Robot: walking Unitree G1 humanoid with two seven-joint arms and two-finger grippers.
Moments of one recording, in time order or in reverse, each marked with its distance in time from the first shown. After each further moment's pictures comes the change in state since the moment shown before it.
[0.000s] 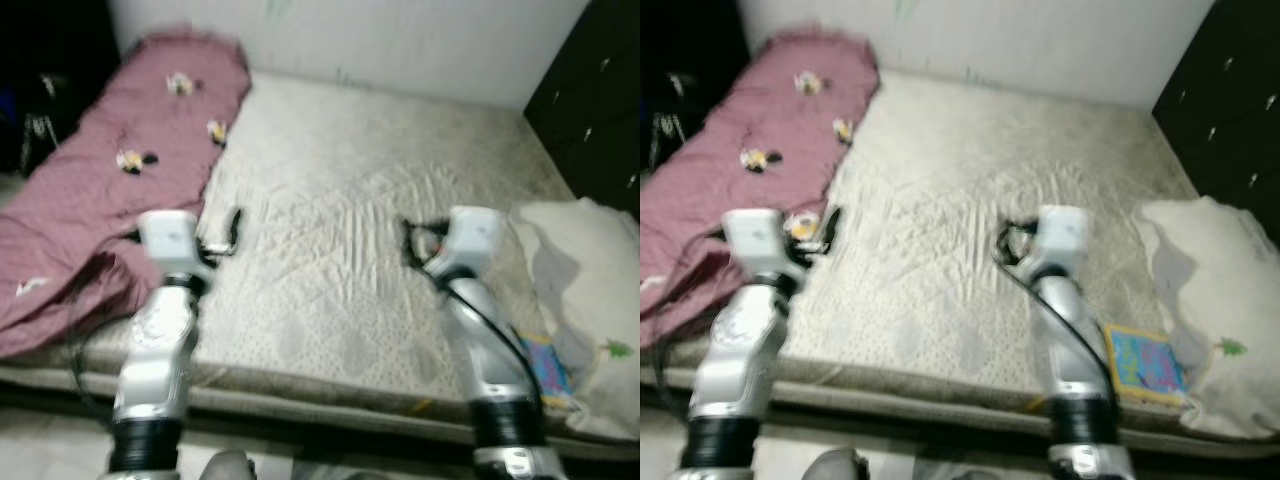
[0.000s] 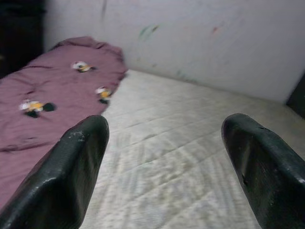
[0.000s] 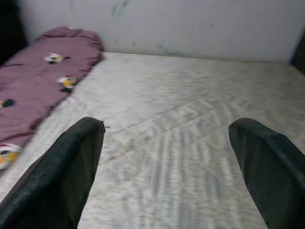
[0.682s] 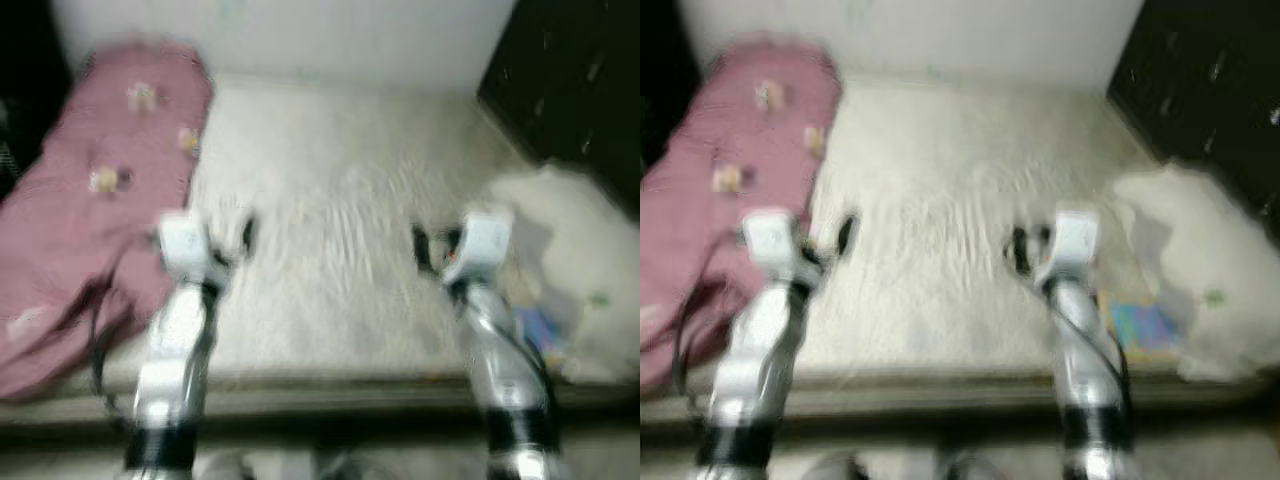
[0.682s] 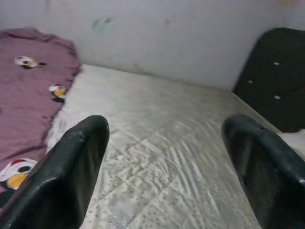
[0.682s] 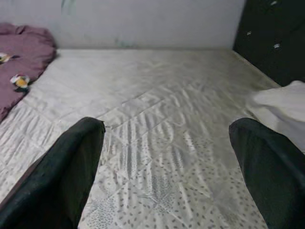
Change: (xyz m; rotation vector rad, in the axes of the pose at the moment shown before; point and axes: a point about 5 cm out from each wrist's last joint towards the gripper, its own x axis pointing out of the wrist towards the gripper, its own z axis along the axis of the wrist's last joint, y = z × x) left arm 0.002 -0.020 -0.005 -0.037 0.023 -0.061; right arm -0.005 -0.023 -0.008 -0.012 0.033 -0.069
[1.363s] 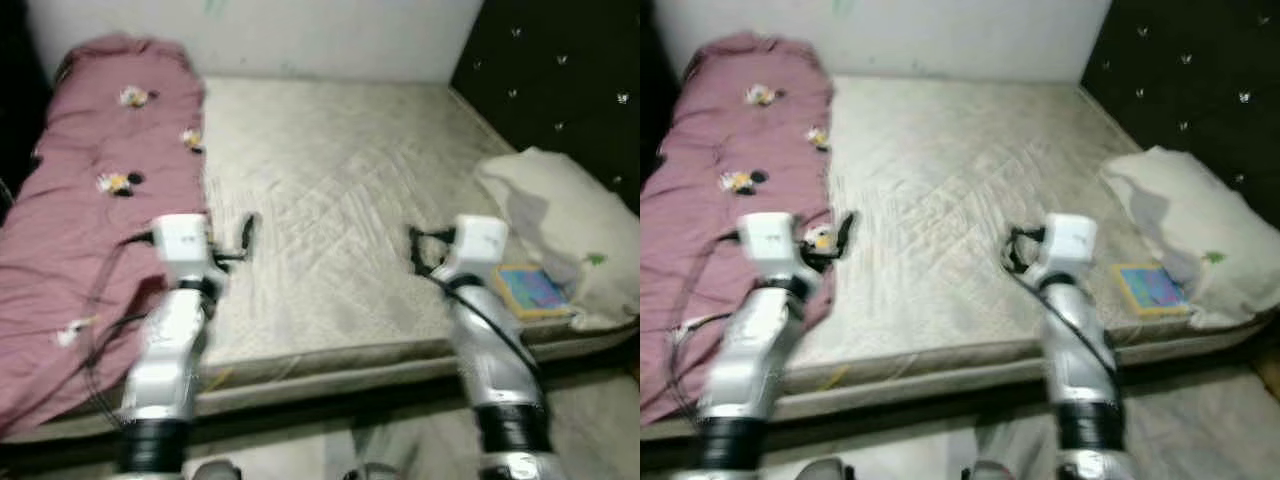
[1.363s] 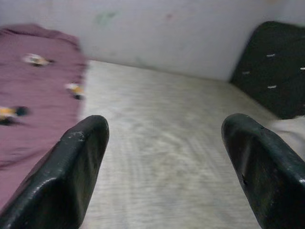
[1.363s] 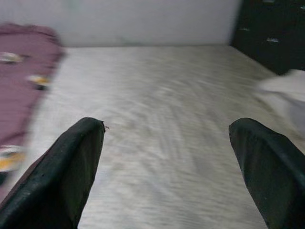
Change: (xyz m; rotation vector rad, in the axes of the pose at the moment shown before) left arm -0.003 0.014 0.000 0.021 0.010 0.038; right arm 0.002 0.016 0.001 0.009 -0.002 0.048
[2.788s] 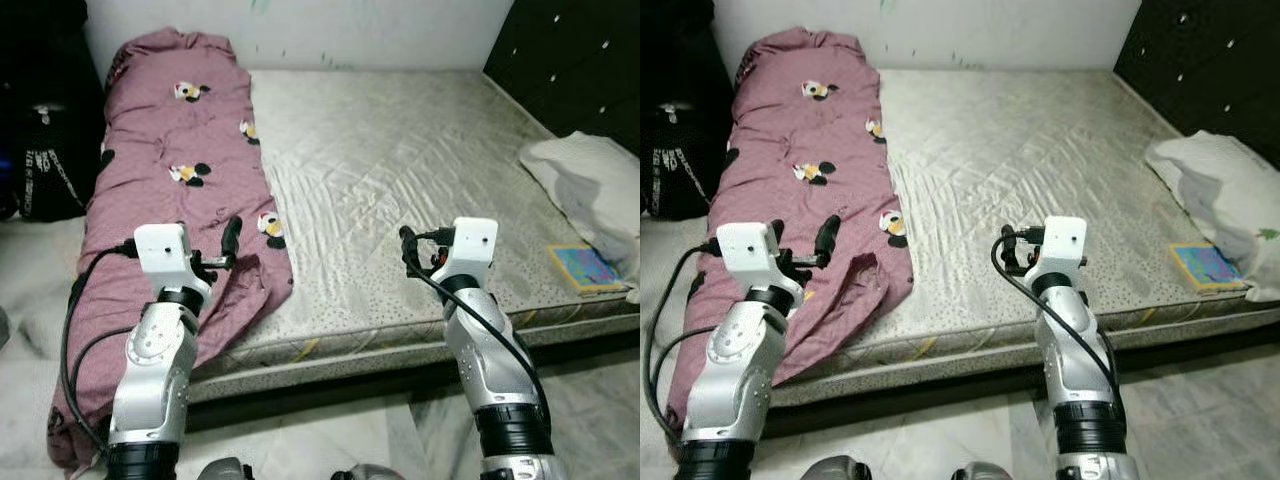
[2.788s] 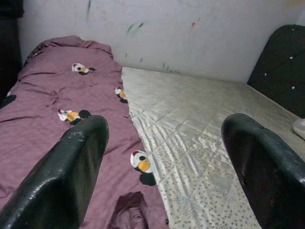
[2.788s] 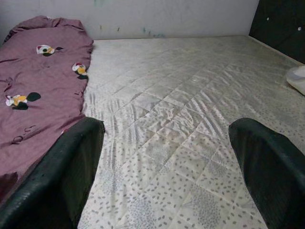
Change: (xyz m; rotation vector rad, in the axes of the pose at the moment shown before) left arm -0.015 0.002 0.006 0.002 -0.032 -0.004; right arm -0.002 -0.006 -0.002 -0.011 0.008 -0.018
